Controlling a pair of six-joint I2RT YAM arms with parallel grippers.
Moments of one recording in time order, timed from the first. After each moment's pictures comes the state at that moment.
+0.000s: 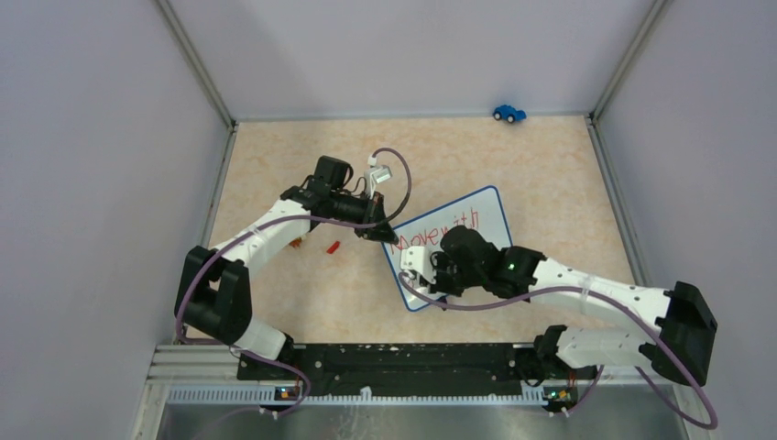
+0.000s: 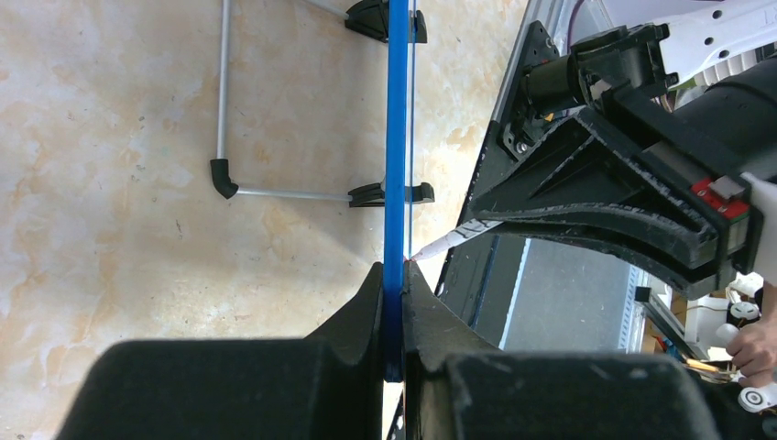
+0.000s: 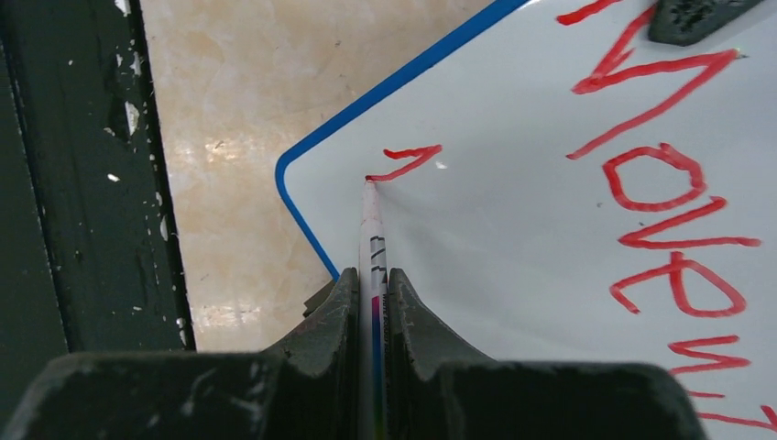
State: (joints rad) left arm -0.42 1.50 1.07 -0.42 0.96 -0.07; right arm 1.02 1.13 0.81 -0.46 -0.15 -0.47
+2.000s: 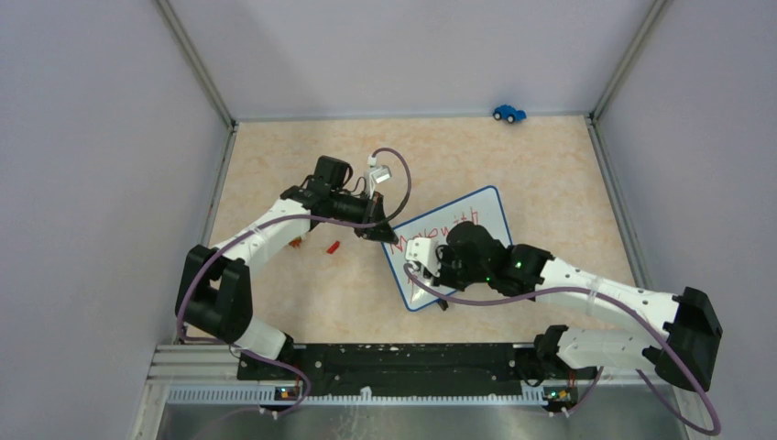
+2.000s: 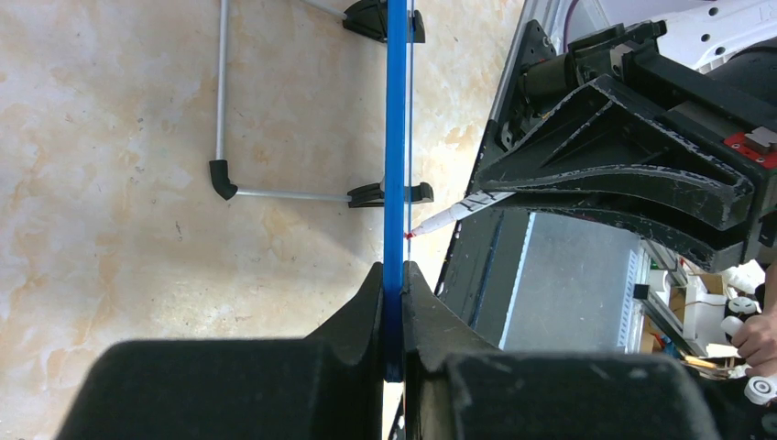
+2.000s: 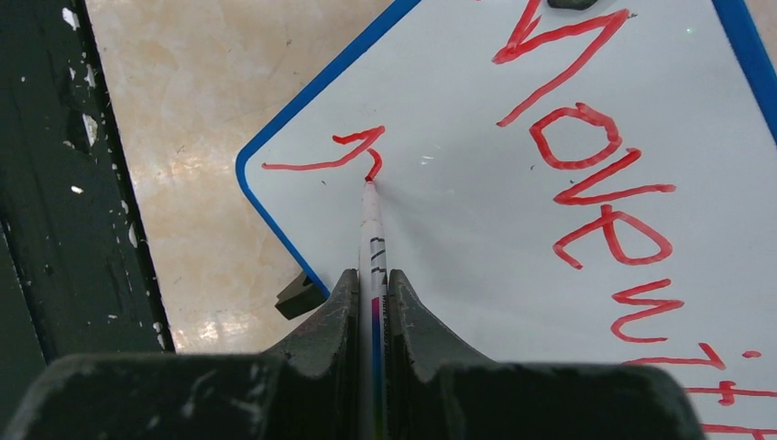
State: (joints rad) left arm -0.41 1.51 1.07 -0.42 0.97 -0.06; right arm 1.00 1.11 0.82 -0.47 -0.10 -0.45
